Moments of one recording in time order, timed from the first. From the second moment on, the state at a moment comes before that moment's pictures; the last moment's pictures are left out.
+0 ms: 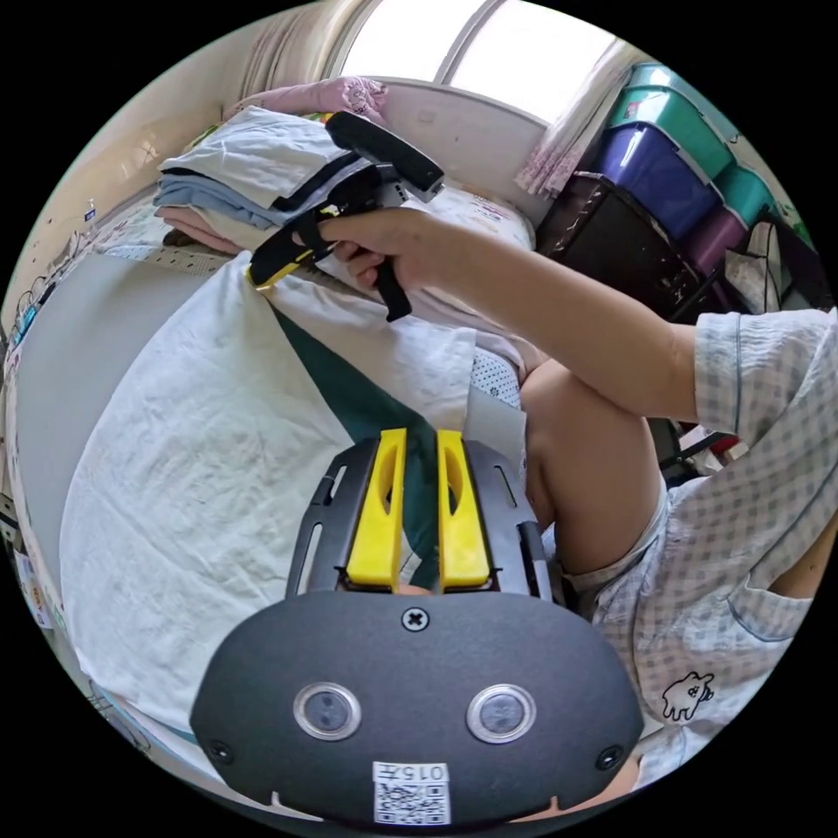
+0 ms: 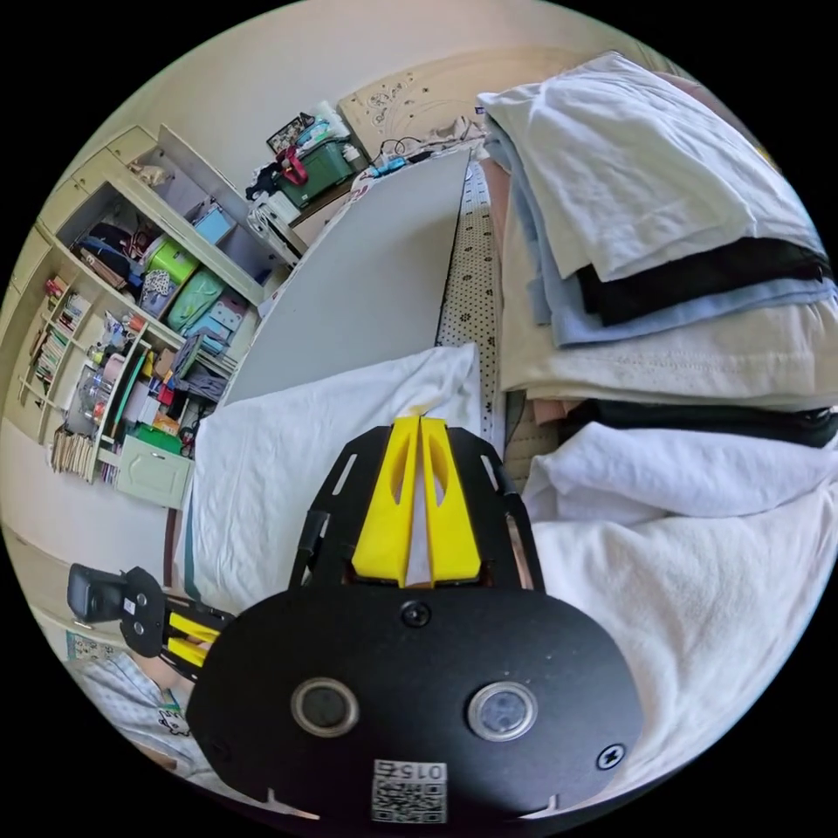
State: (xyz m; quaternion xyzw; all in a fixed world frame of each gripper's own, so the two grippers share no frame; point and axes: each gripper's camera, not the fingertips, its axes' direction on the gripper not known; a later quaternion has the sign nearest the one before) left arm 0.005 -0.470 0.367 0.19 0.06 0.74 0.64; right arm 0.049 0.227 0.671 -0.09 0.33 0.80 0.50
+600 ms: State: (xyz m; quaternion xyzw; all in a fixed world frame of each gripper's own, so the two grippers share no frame) left arm 0.017 -0.474 0.357 0.19 0.05 0.75 0.64; right arm 0.133 0.209 0.567 -0.11 0.39 0.78 0.49
